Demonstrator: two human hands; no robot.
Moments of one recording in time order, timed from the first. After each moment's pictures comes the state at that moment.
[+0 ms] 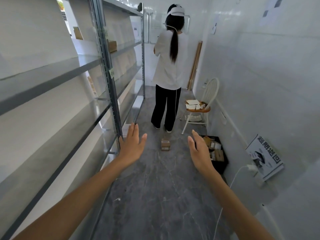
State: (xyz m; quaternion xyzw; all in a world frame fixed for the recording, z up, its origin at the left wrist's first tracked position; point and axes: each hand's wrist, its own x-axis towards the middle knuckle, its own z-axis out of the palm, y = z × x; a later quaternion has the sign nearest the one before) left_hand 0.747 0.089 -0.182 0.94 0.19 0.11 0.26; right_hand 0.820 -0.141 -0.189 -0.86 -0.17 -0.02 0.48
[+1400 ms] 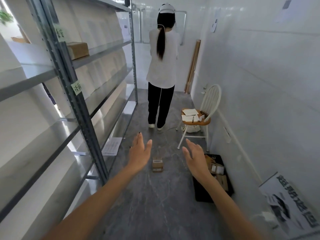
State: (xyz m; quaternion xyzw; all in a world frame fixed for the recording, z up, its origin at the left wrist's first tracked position) left_hand 1.136 0.112 -0.217 0.88 0.19 0.13 0.41; right_hand 1.188 -0.094 -0.208 -0.91 -0.20 -0.02 0.37
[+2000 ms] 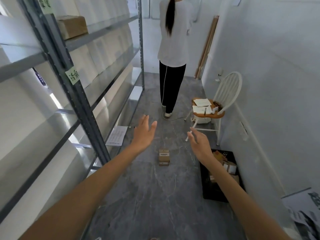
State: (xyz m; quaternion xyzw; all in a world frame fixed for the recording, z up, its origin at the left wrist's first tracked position) left_hand 1.265 0.205 -0.219 0.87 0.19 0.11 0.43; right_hand 1.333 -0.002 -0.234 -0.90 -0.17 0.05 0.40
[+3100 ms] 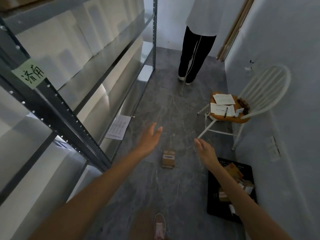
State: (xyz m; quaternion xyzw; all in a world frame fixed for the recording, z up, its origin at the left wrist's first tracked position) left_hand 1.503 0.297 -0.278 0.81 0.29 0.02 0.50; right_hand 1.597 0.098 -0.332 -0.88 -0.13 0.20 0.40
